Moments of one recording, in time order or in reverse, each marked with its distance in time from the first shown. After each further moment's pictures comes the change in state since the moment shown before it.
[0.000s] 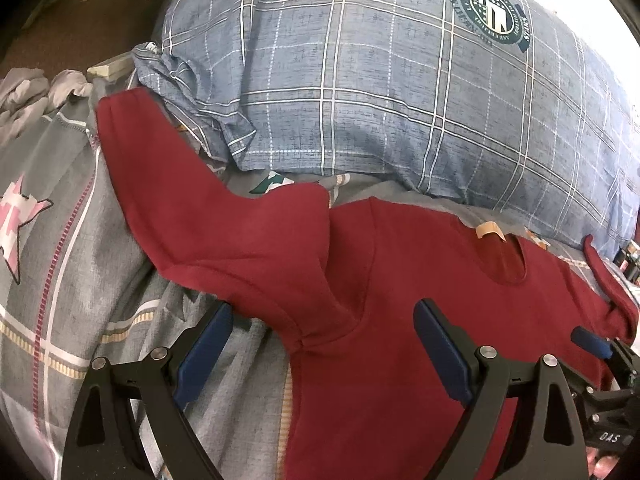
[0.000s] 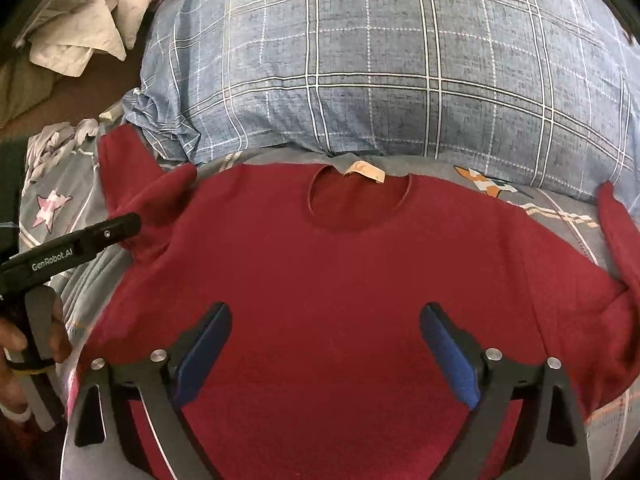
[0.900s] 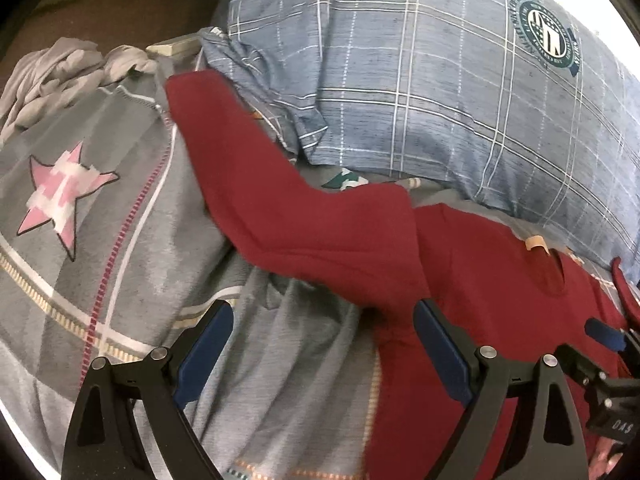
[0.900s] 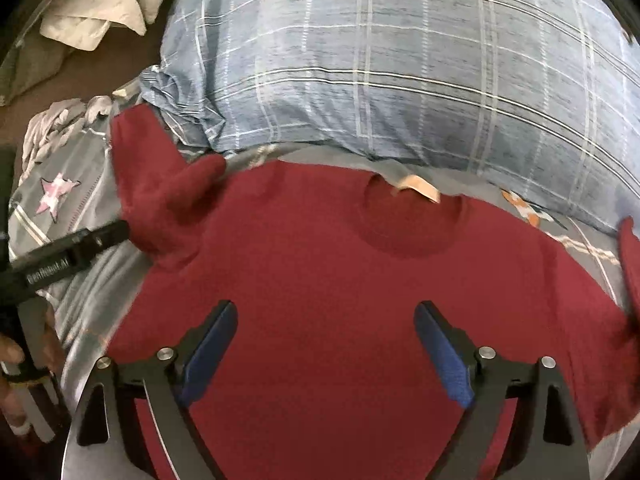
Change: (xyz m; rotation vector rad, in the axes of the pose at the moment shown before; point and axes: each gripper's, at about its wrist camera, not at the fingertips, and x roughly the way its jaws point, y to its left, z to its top) left arm -0.018 0.039 -0.002 -0.091 0.014 0.122; right arm 0.018 0.047 0.025 -0.078 0.049 0.020
